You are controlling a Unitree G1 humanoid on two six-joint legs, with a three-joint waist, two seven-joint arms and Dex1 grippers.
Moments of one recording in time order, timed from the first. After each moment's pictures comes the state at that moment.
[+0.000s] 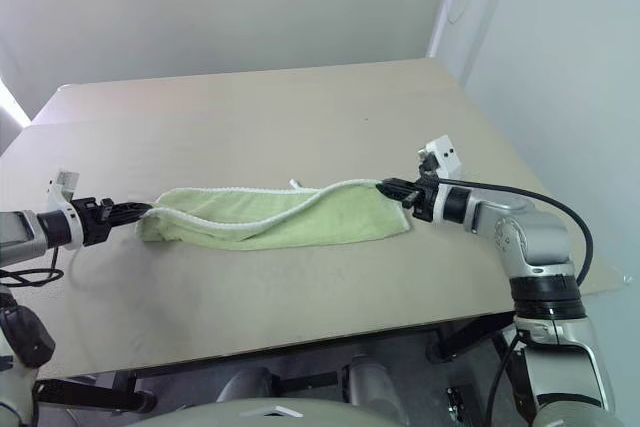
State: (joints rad) left arm -0.63 0.76 0.70 0.61 -0.64 1.55 -0.46; right arm -0.46 -0.60 -0.07 0.06 0.55 0.83 0.82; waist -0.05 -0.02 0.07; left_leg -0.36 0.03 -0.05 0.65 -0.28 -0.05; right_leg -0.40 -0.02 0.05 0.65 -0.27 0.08
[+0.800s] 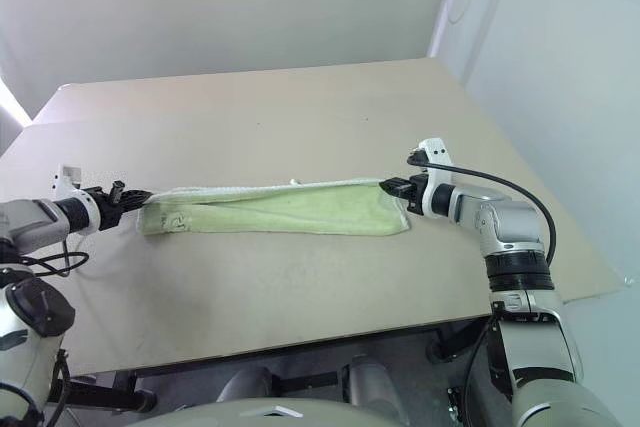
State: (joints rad) left arm -0.75 0.69 0.82 0.79 -0.60 1.35 -0.22; right arm -0.57 -0.53 -0.05 0.30 0.44 0.82 0.71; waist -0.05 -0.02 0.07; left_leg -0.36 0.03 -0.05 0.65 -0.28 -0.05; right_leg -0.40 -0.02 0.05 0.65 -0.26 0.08
